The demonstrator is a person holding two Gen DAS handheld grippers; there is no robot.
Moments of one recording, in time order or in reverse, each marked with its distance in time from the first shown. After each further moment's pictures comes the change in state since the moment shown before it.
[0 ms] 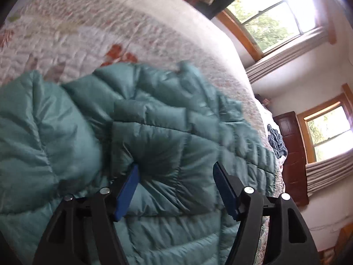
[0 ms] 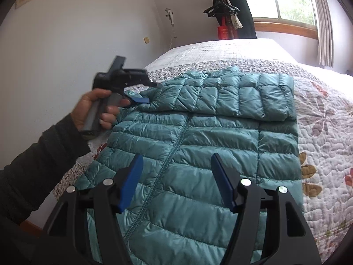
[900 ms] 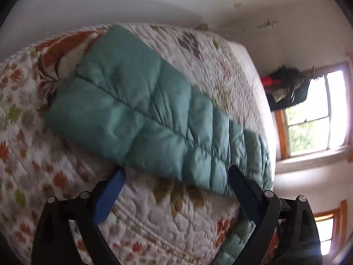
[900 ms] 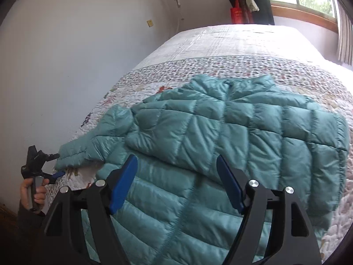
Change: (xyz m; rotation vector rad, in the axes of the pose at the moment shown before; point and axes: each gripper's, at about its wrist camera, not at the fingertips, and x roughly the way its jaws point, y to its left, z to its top) left arm -0.240 0.267 -0.153 -0.589 -0.399 0.064; right arm 0.141 -0.010 0.122 0.007 0.144 0.082
